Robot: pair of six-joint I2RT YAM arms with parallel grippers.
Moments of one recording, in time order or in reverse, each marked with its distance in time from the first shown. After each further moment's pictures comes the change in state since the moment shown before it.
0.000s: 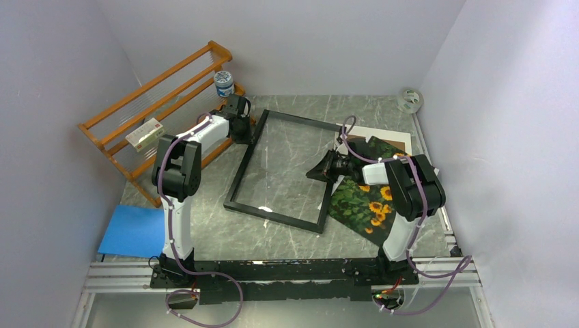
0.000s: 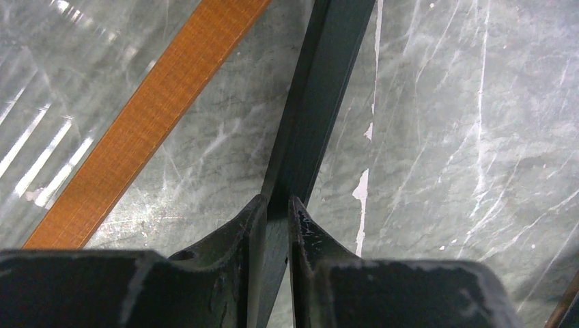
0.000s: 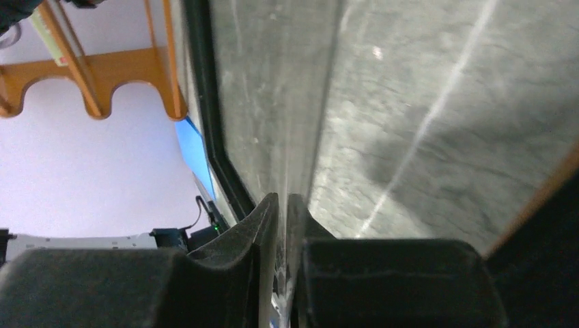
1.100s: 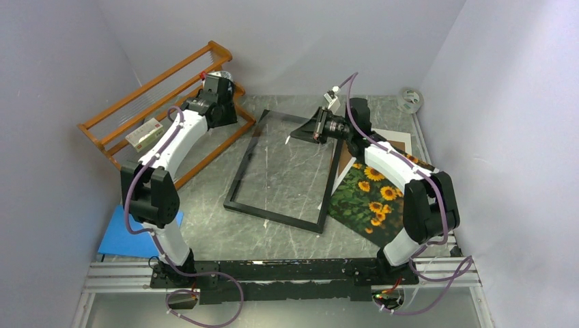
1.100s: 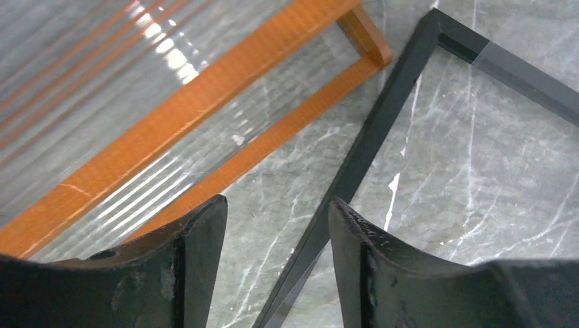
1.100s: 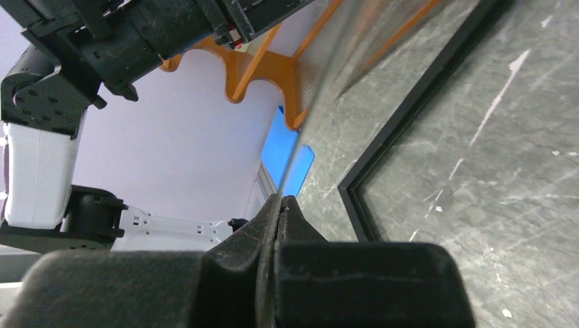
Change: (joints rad) left arm 0.013 -0.345 0.010 -0.192 -0.333 -0.024; right arm 0.092 -0.217 0.343 -0.104 -0.069 0.072
